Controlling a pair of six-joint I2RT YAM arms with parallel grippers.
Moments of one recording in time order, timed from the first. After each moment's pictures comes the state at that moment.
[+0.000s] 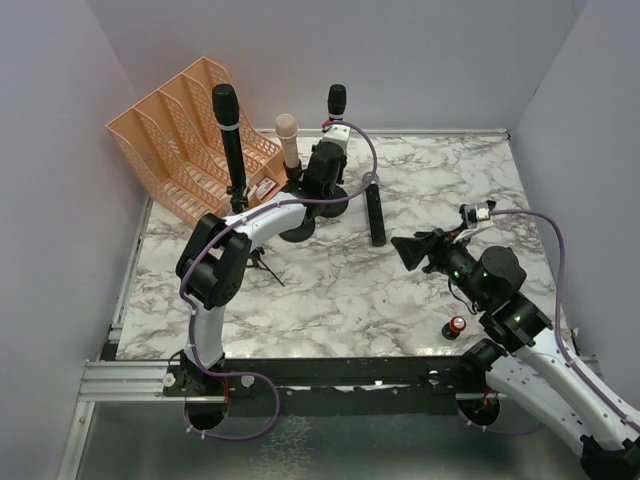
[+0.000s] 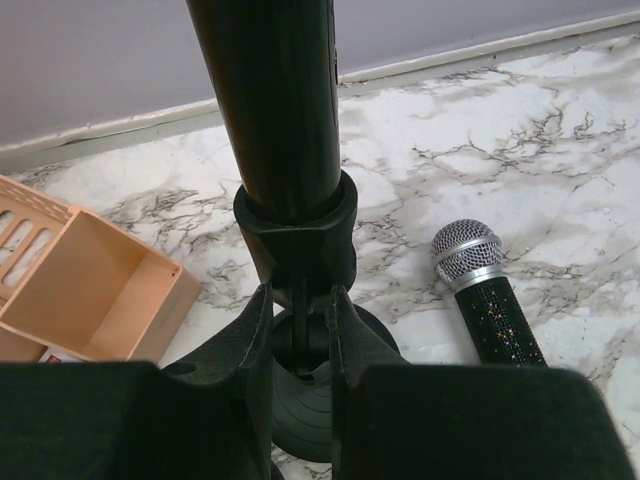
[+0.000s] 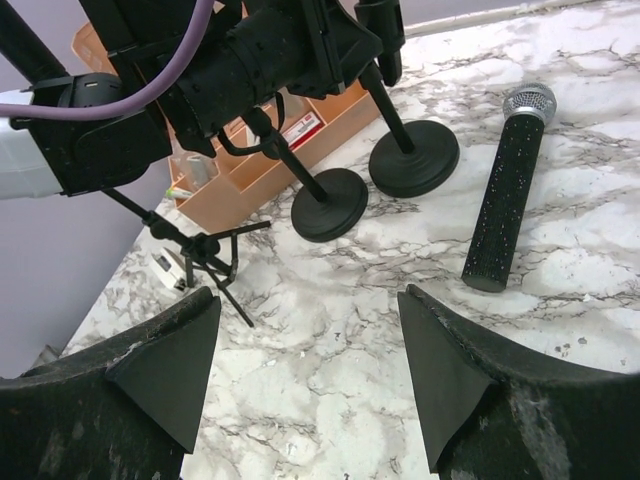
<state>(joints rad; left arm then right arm) -0.63 1.97 1.48 0.20 -0.41 -0.07 0.60 0.56 0.56 -0.06 0.04 0.49</state>
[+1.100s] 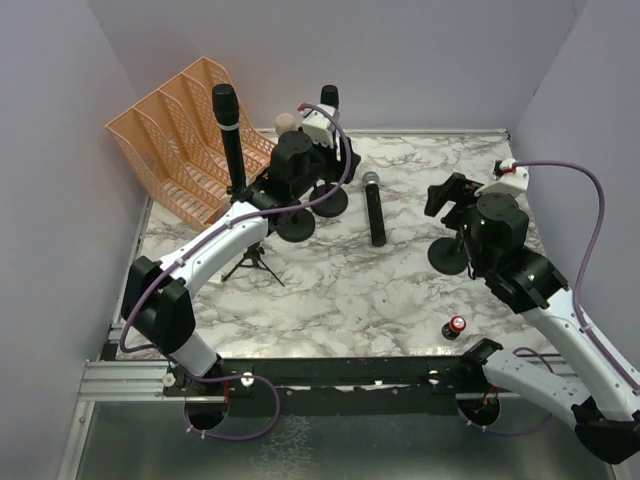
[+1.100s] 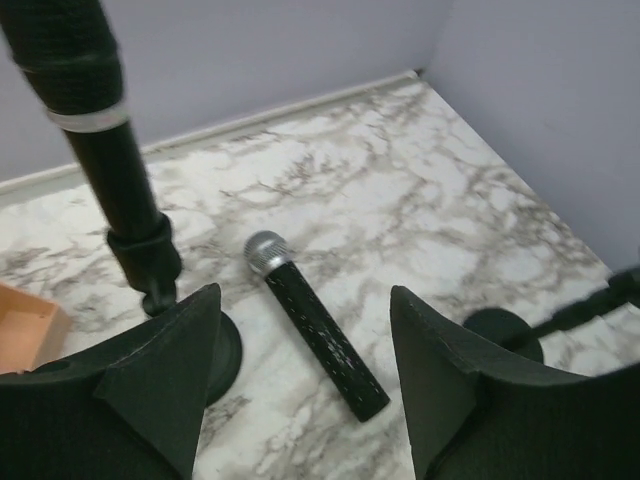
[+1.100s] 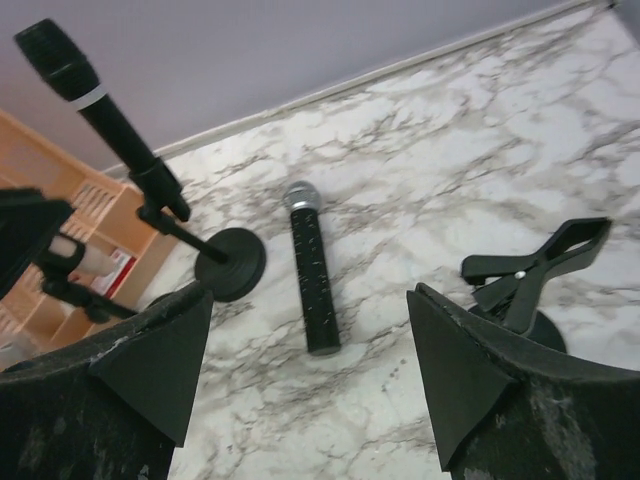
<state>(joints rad) -0.64 1.60 1.39 0.09 -0.05 -0.23 0.60 0.84 1.01 -0.39 0.58 0.48</state>
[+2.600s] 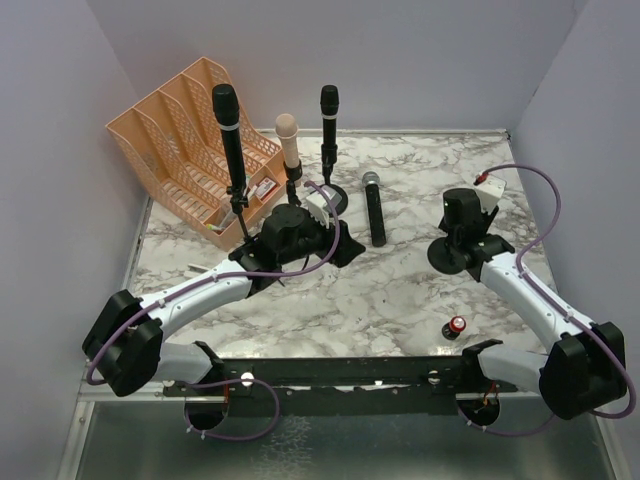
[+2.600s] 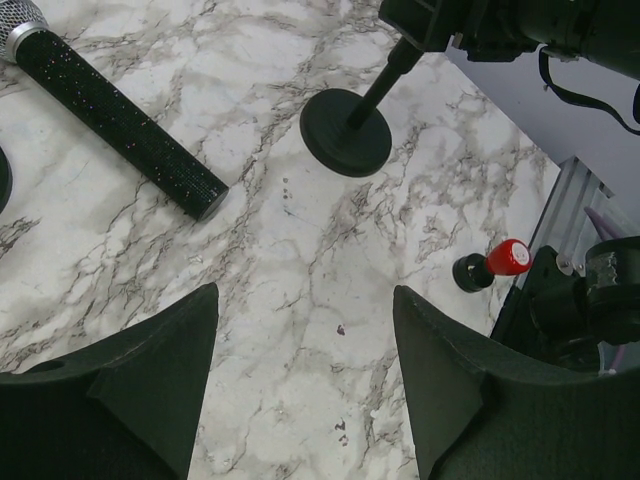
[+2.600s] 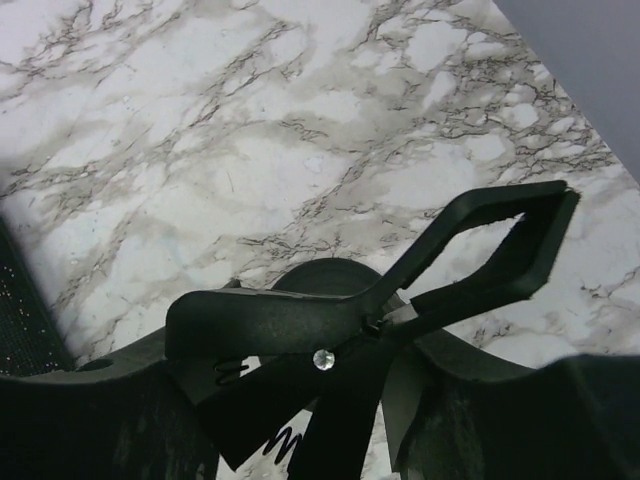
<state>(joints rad) -0.77 1.30 0.80 0.25 0.27 -0.36 0.31 1.16 0.80 -0.27 0.72 0.47</state>
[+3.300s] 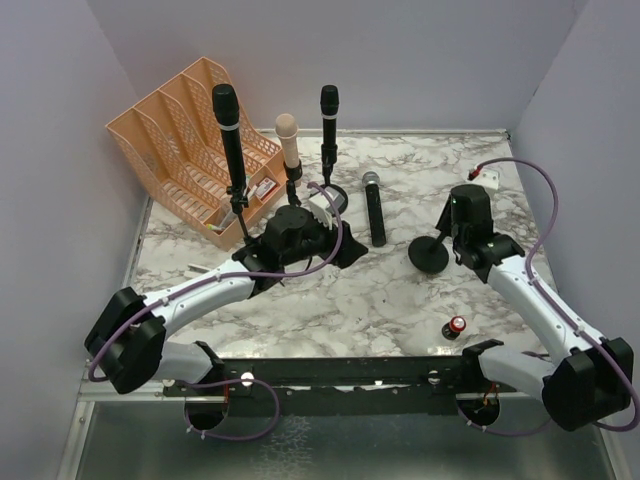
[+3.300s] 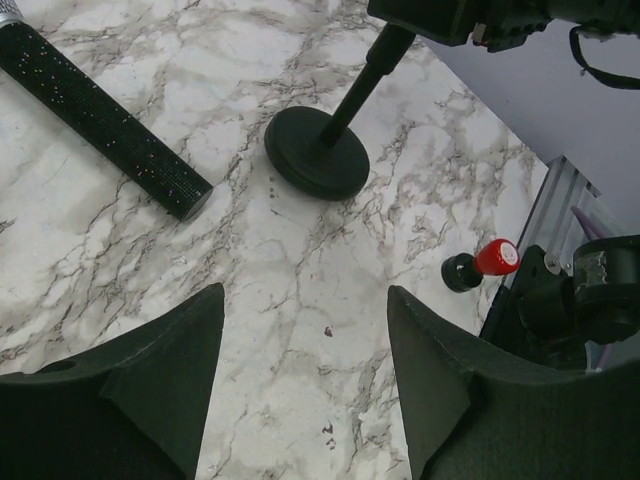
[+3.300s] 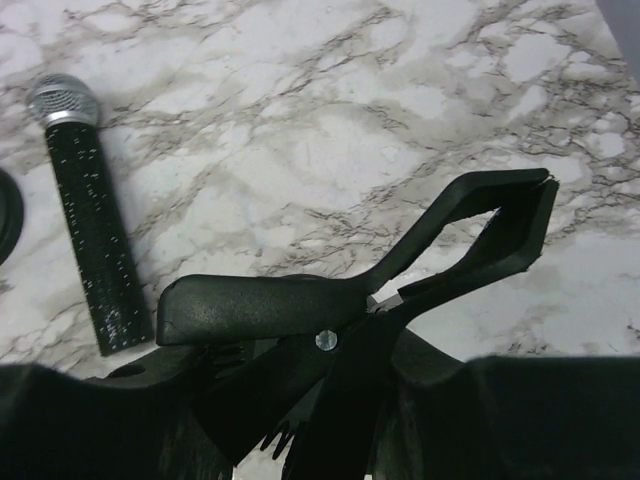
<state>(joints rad) -0.79 1.31 0.80 0.26 0.27 -0.38 0.31 1.12 0.83 -0.29 0.53 0.37</state>
